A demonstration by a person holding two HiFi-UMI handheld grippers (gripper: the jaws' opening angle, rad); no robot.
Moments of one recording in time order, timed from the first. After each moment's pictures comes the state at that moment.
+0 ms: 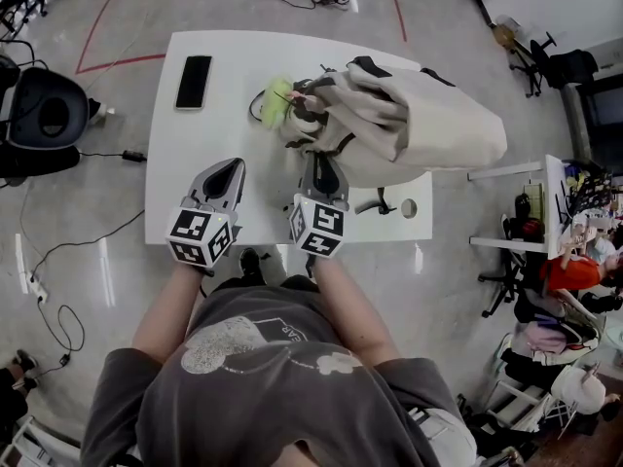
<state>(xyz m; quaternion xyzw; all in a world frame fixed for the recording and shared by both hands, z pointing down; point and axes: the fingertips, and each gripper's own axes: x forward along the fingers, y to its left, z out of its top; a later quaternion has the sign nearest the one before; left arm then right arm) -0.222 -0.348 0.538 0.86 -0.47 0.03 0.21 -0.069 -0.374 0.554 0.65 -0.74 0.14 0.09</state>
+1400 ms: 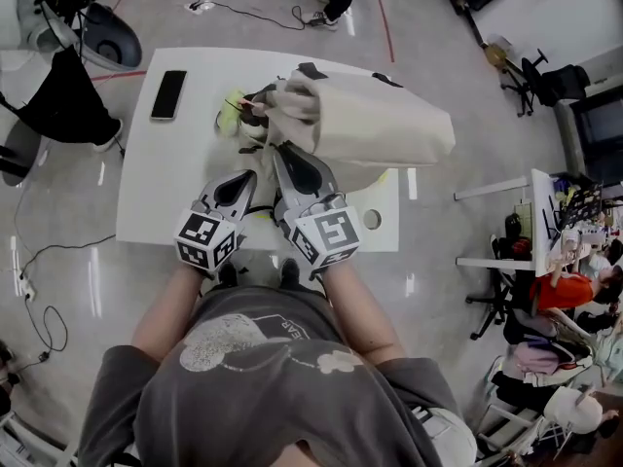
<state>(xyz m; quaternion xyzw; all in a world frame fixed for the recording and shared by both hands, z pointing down) -0.100 -0.331 0.516 0.89 -0.43 0.03 0.17 -0.067 -0.354 0.423 0.41 -0.91 0.05 0.01</state>
